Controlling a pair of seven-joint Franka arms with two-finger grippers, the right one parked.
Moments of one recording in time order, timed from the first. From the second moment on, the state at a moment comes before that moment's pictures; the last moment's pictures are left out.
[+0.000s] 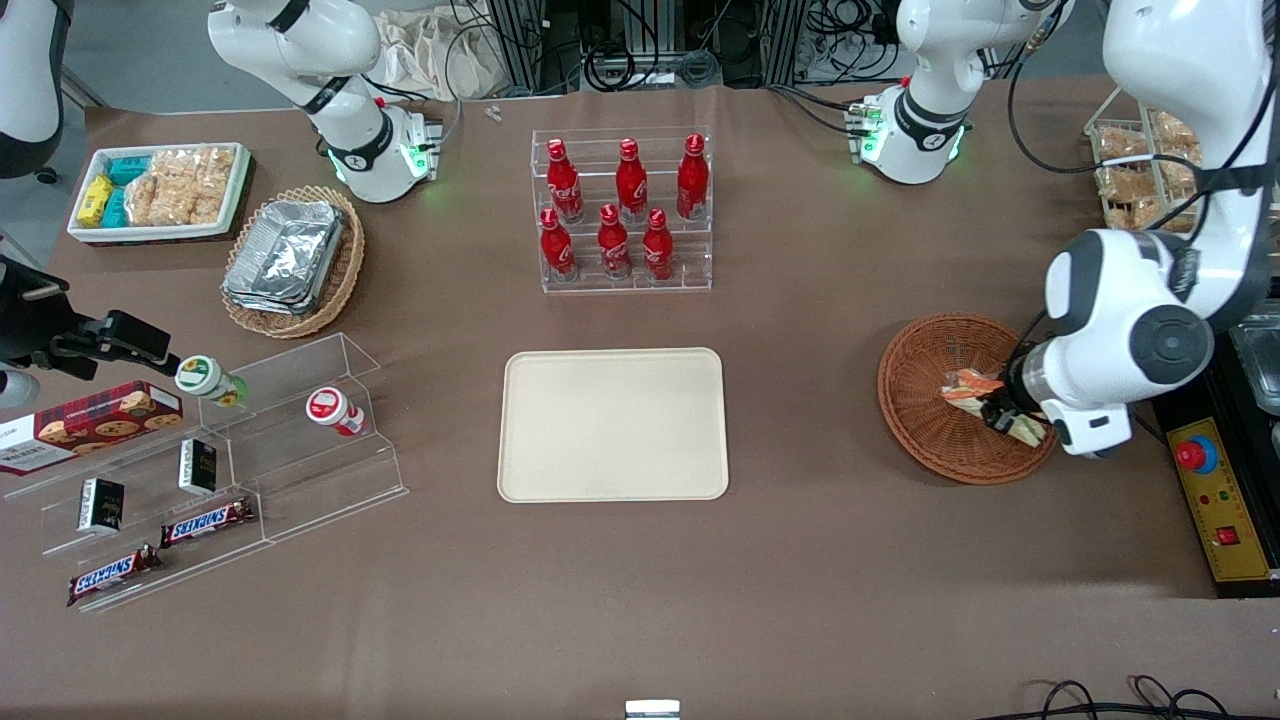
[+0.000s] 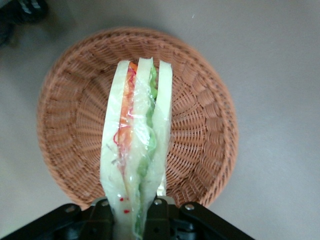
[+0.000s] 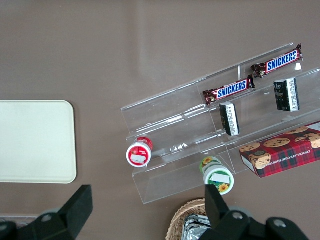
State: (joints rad) arm 0.14 0.28 -0.22 -1.85 0.10 1.94 -1.14
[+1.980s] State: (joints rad) arm -0.26 0.71 -0.50 -1.44 0.13 2.00 -0.77
